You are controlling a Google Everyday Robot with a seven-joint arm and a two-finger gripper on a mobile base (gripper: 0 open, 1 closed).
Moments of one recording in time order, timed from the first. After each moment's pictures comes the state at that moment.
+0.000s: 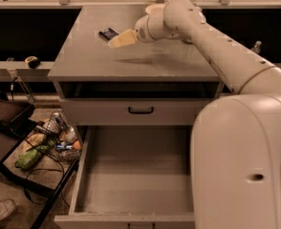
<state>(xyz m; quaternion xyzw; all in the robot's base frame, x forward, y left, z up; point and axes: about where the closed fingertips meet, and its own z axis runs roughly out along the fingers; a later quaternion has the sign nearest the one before) 0.859 0.033 0.873 -0.36 0.77 0.19 0.49</state>
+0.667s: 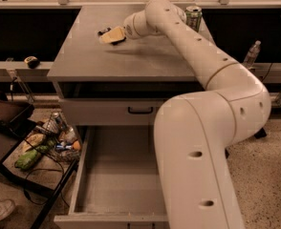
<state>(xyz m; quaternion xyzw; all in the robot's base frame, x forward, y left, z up) 0.914 0.068 0.859 -0.33 0.79 0.18 0.49</state>
